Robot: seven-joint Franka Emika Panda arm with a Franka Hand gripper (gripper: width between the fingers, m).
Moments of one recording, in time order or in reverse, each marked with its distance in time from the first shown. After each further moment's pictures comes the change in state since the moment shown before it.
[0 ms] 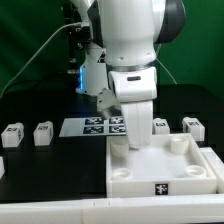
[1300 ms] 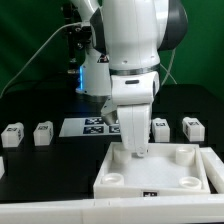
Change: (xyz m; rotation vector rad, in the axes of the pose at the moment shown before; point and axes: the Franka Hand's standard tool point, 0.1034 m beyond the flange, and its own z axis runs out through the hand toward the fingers) arm 0.003 0.016 0.005 -0.075 0.021 0.154
